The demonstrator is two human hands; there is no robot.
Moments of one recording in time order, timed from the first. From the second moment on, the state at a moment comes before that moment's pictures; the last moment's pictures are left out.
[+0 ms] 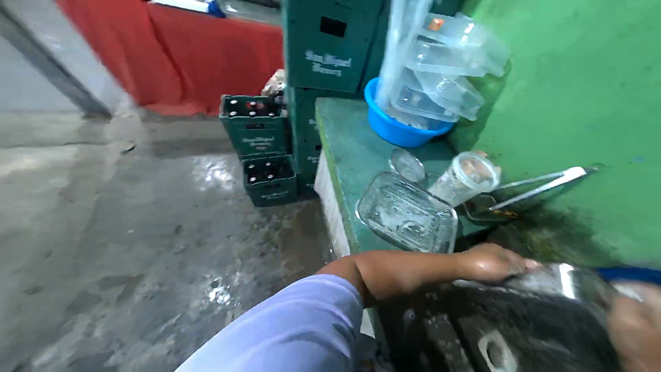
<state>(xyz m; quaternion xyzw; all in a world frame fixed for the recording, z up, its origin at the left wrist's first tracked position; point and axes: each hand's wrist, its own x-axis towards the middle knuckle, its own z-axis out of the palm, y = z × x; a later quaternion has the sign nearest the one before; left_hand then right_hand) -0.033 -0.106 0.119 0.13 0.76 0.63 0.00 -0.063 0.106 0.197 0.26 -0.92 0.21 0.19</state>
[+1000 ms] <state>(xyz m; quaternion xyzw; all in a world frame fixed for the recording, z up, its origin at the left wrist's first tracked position) -0.032 -0.079 0.123 -0.12 0.53 0.83 -0.08 -0.025 0.047 0.037 0.06 -0.85 0.33 0.41</state>
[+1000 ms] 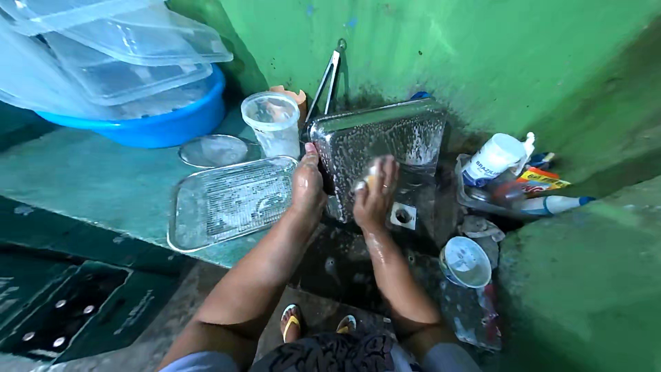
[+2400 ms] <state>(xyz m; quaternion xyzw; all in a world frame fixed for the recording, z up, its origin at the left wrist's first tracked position) -0.007 -0.142 0.128 -0.08 0.50 0.86 0.07 0.010 0.238 0.057 -0.10 -0.66 0.74 0.08</state>
